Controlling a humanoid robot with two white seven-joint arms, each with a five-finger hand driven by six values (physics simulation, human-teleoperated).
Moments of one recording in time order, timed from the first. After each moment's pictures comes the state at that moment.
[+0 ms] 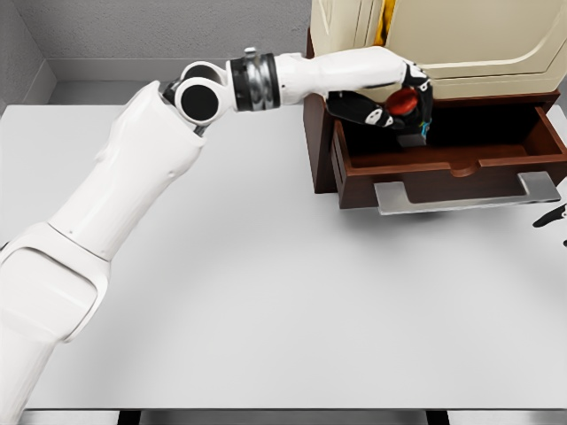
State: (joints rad) left arm -1.06 0.05 -0.71 -1.00 -0.10 -0.61 -0.61; right arm 0.31 -0.76 -0.50 -1.76 0.20 -0.61 0.61
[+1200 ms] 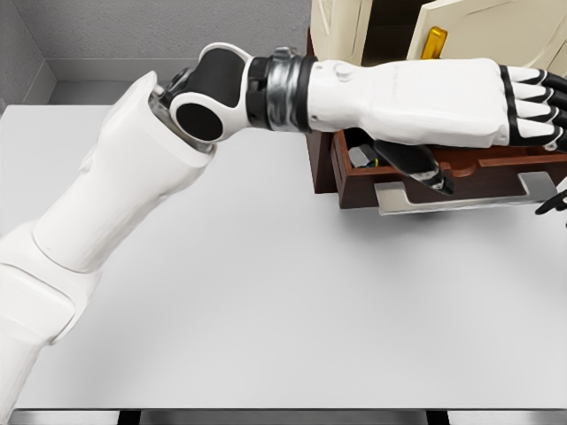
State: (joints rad) left arm -1.05 0.10 -0.74 -1.54 -0.09 -0.63 -0.61; right arm 0.25 -0.82 -0.47 -1.76 0.20 -0.61 0.61
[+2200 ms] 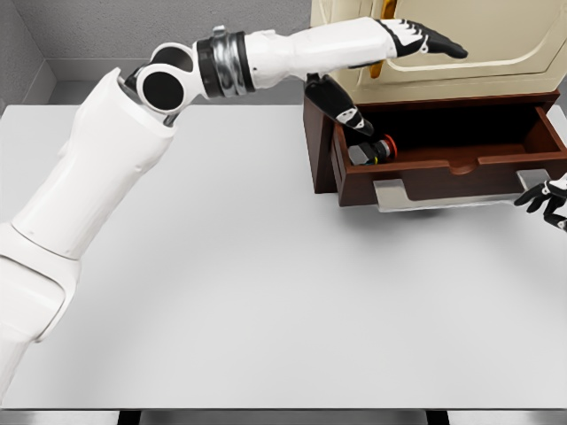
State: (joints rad) left arm -1.05 0.15 -0.69 -1.20 -0.03 -0.61 -0.61; right arm 0.18 -0.83 -0.37 -1.75 0.14 -0.55 0.61
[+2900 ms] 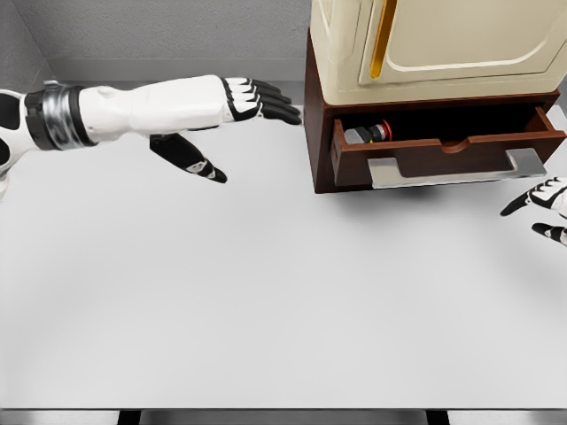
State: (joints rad) left arm -0.86 0.71 -0.69 -1.56 0.10 -0.61 -0.61; right arm 0.16 -0.82 -0.33 -1.73 0.22 -0.61 0.61
